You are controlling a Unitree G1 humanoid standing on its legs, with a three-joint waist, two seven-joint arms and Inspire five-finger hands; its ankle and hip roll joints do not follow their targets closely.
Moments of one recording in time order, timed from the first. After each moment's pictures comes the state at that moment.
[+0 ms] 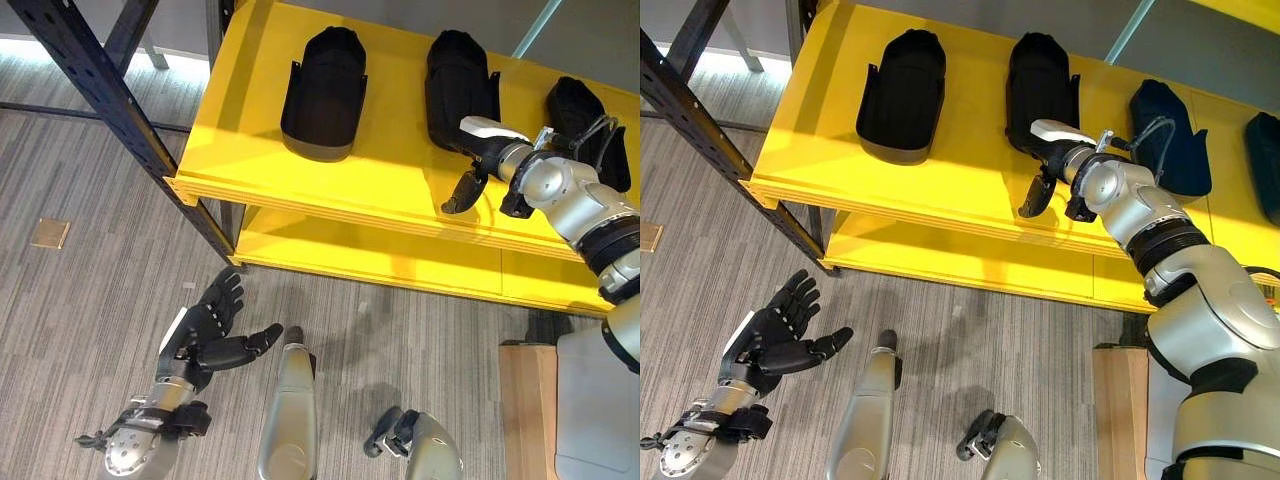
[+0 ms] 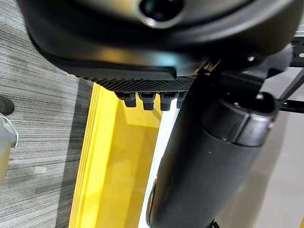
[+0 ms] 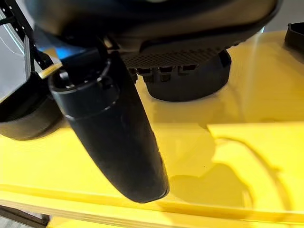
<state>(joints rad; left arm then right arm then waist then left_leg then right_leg) 0.42 0.61 0.00 -0.27 -0.66 -0.13 -0.01 -1.31 -0.81 0.97 0.90 0.04 -0.10 0.18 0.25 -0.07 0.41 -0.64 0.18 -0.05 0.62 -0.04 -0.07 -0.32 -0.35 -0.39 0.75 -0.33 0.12</state>
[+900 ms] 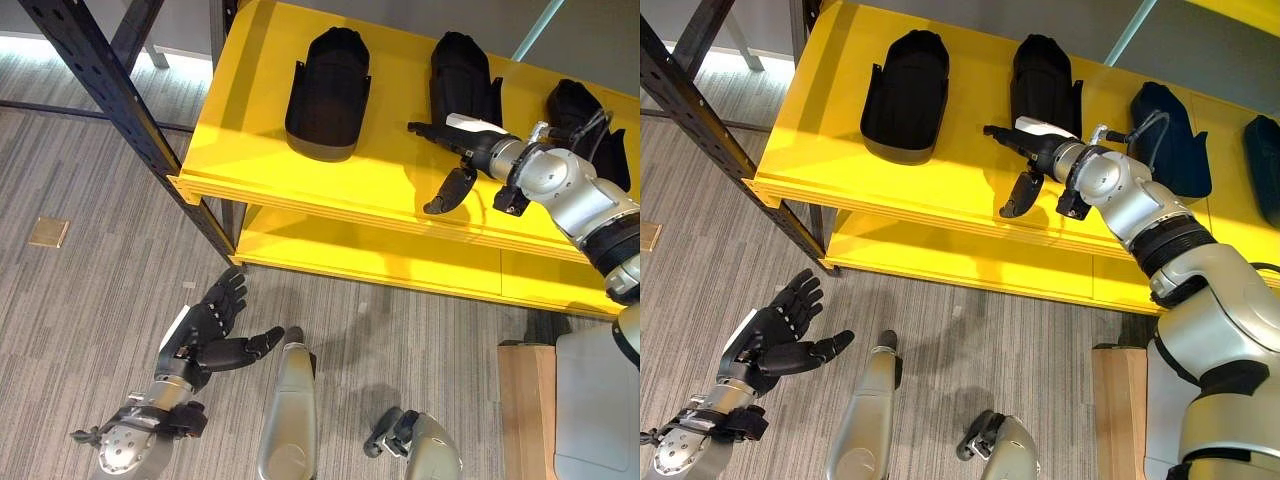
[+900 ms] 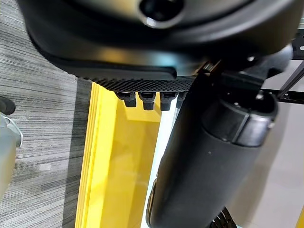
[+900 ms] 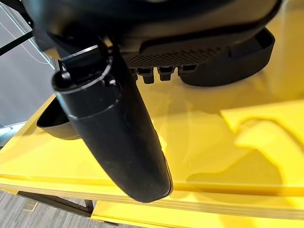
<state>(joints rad) 0.43 0.65 0.00 -0.27 -0.66 -0.13 -0.05 -1.31 -0.86 0.97 0.78 0.20 -0.09 0.26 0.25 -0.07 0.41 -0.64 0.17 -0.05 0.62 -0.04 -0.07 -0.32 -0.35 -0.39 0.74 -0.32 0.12</state>
